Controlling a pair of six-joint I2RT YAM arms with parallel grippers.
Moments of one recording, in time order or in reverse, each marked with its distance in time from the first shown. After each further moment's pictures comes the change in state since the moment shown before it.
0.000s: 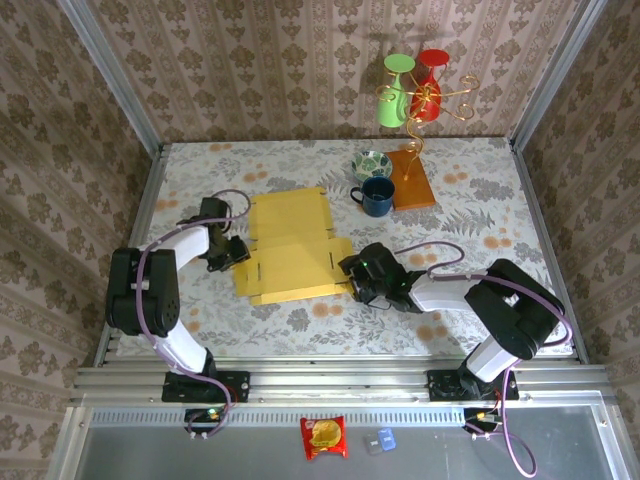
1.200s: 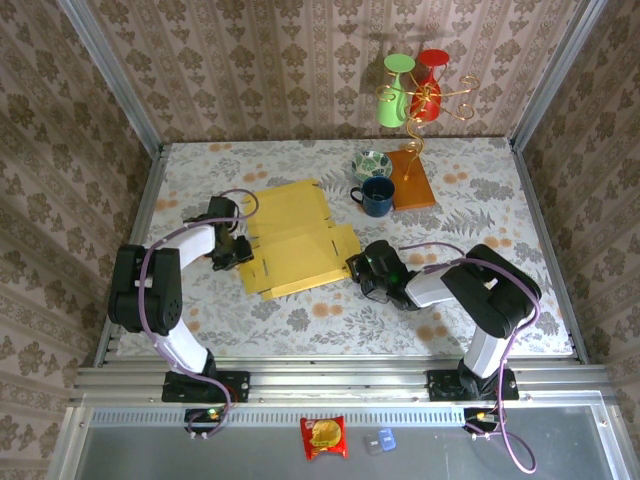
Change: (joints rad) left arm -0.045 0.016 0.018 -0.007 -0.040 0.008; right arm -0.079 0.158 -0.015 0.288 0.045 -0.008
